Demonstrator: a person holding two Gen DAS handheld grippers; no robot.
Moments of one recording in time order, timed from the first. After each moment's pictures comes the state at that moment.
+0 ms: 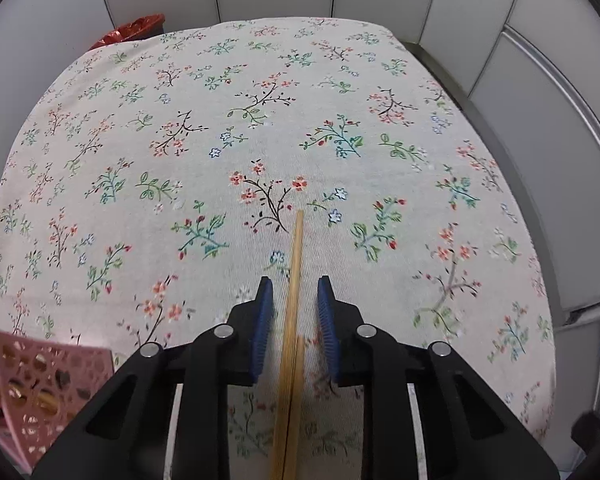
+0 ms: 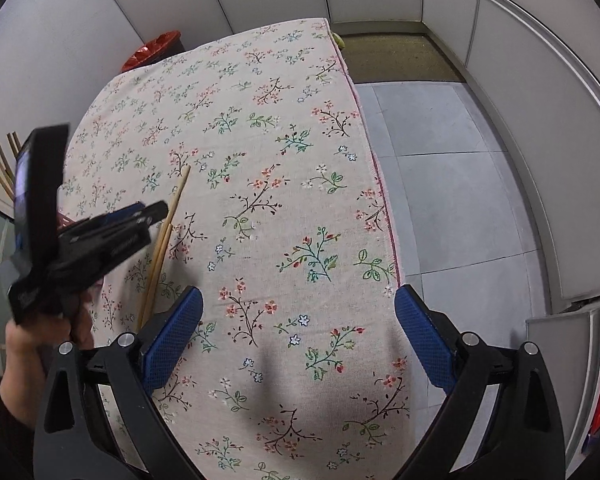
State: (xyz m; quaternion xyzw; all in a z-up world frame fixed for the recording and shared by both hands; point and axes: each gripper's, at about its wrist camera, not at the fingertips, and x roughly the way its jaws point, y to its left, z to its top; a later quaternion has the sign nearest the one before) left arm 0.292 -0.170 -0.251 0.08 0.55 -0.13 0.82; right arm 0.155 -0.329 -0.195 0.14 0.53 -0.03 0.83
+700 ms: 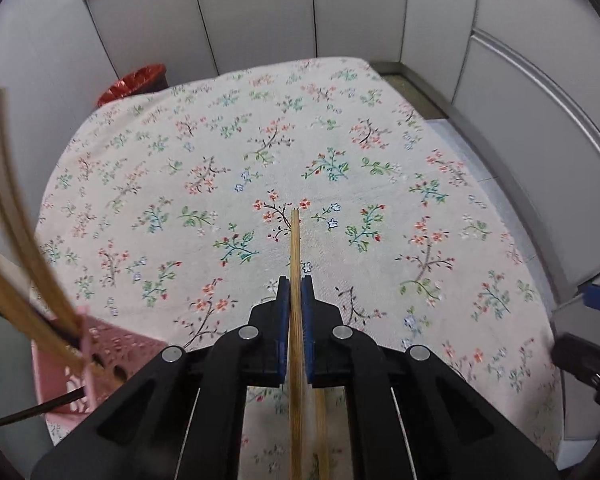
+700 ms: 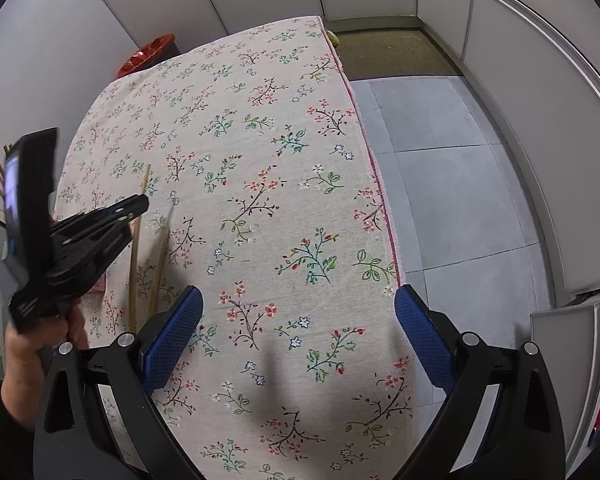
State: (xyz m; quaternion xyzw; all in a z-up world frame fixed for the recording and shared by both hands) left arm 0.243 -0.162 -0.189 0.13 0.48 -0.15 0.86; right arm 0.156 -0.334 -0.196 0.16 0.53 -0.03 0.83
